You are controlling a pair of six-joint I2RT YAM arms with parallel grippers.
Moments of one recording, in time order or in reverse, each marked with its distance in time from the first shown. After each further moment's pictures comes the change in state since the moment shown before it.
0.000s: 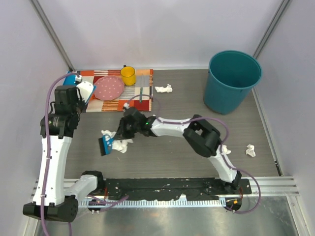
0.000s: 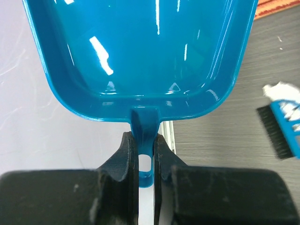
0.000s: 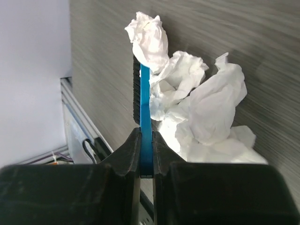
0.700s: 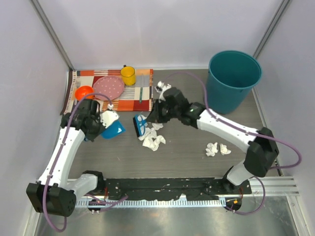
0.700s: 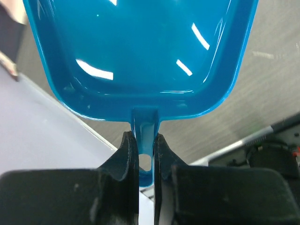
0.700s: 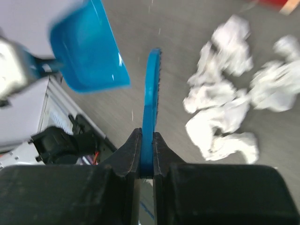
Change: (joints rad) left arm -0.069 0.057 -0.290 -0.159 0.381 0.206; right arm -0.217 -0.697 -0.442 -0.260 0.034 -0.301
